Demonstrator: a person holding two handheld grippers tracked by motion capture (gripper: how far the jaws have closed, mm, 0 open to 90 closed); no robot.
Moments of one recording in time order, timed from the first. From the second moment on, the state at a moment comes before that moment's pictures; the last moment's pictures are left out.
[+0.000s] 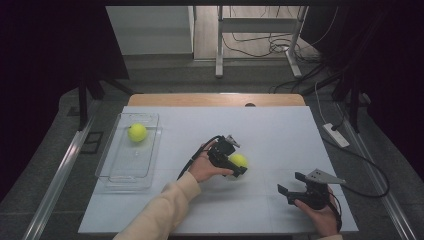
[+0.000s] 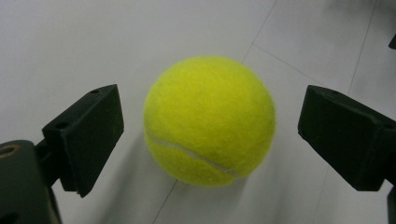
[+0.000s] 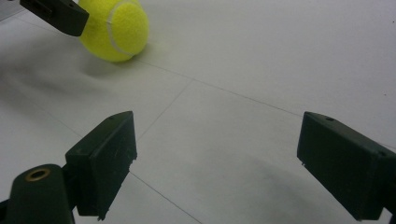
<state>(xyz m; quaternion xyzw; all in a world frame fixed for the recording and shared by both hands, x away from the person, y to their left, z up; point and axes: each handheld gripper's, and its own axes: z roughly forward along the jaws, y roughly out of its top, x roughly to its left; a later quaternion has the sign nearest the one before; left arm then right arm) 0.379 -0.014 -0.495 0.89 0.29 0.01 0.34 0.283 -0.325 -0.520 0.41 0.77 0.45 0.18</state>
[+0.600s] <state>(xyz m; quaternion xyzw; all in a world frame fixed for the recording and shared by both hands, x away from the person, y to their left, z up) 0.379 -0.022 -0.504 0.90 0.30 0.02 0.33 0.283 -0.326 -0.520 0.42 0.77 0.45 0.18</state>
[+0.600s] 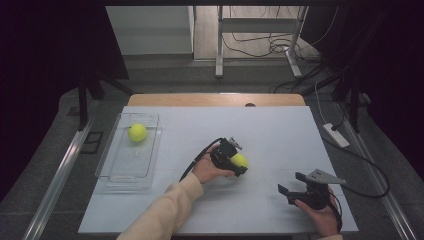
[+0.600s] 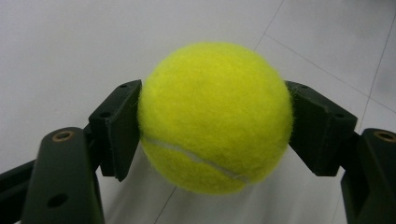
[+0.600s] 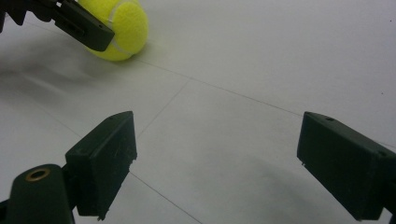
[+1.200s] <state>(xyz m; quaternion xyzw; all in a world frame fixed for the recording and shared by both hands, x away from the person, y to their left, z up) 0.373 -0.010 -0.491 0.89 0.29 0.03 0.35 0.283 -0.327 -0.520 0.42 0.77 0.45 0.18</state>
